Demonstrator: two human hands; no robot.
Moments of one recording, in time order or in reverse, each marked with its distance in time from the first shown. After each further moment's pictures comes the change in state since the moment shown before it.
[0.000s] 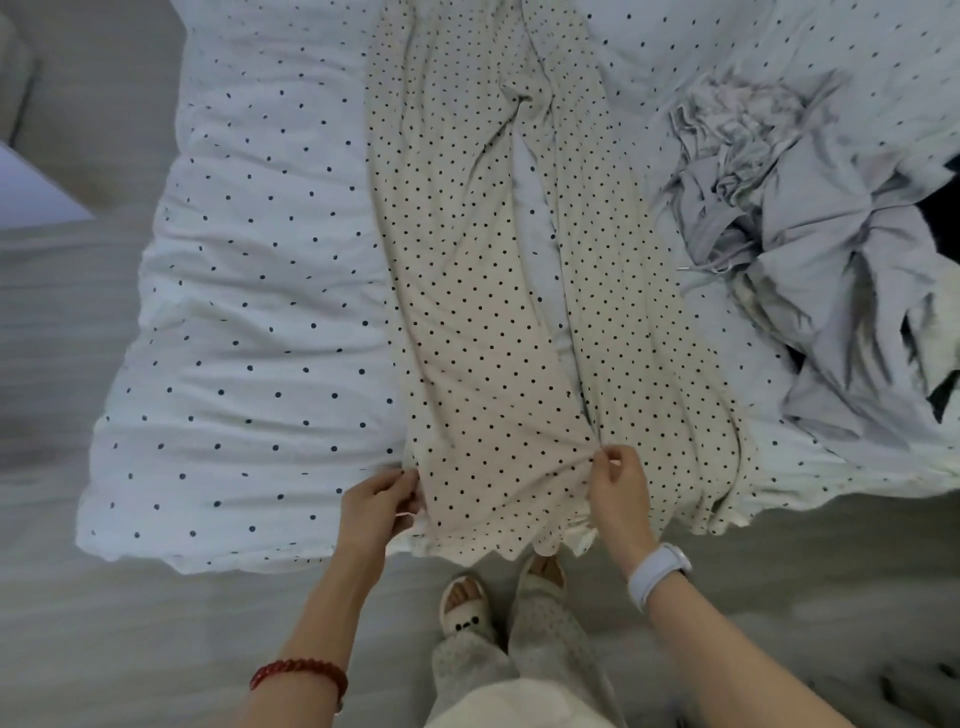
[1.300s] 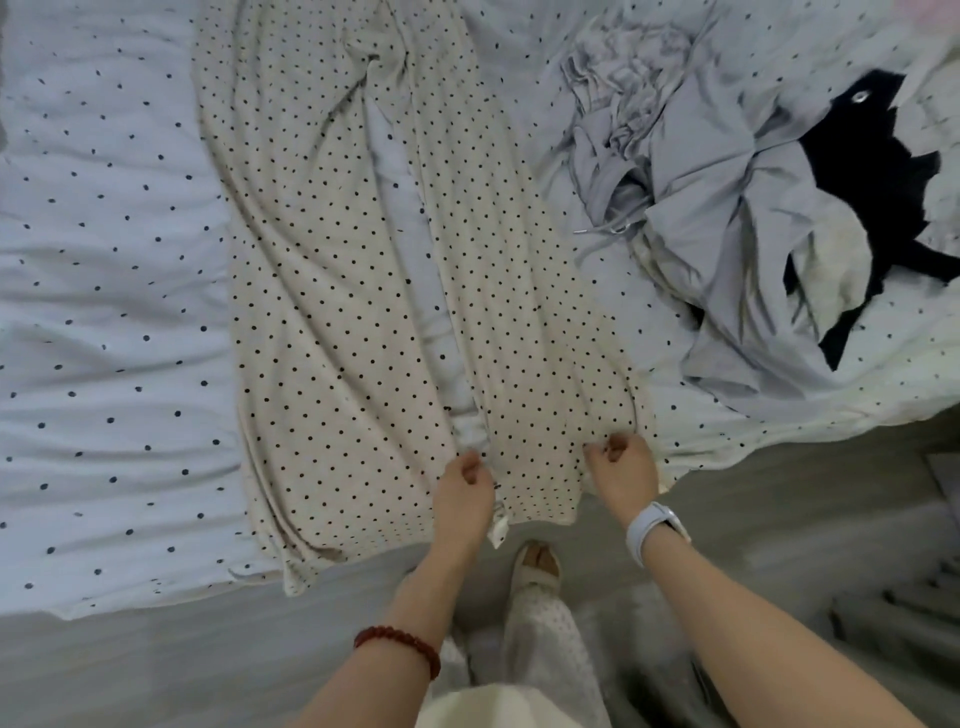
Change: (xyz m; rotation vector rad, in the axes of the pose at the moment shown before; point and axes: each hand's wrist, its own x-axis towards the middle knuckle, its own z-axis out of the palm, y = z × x) left_hand -0.024 -0.036 0.187 0.405 -0.088 0.167; right_hand 0.077 0.089 -0.091 -0.214 0.086 0.145
